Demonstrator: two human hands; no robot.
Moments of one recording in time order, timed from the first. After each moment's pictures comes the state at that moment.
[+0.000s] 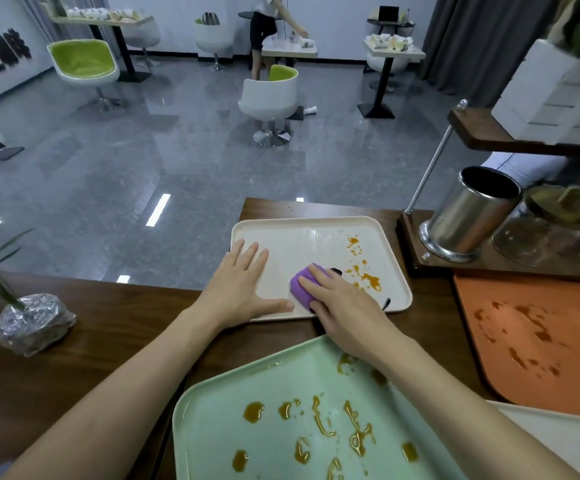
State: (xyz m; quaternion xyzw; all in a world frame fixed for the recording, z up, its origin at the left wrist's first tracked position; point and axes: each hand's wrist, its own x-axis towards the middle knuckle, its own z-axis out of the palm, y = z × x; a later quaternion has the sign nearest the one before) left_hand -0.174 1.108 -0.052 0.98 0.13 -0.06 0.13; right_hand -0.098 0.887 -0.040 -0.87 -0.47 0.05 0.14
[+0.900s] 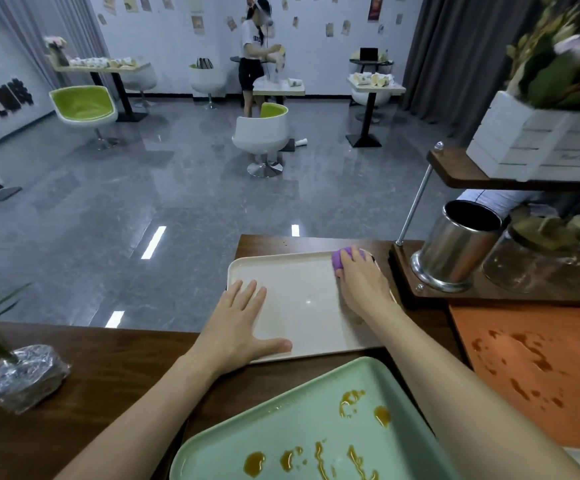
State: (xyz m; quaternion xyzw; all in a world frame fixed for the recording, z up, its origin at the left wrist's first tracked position) left_hand -0.176 1.113 -0.056 0.98 0.12 -0.05 0.14; right_hand 0.017 0.912 -0.043 -0.94 -0.32 -0.08 0.11
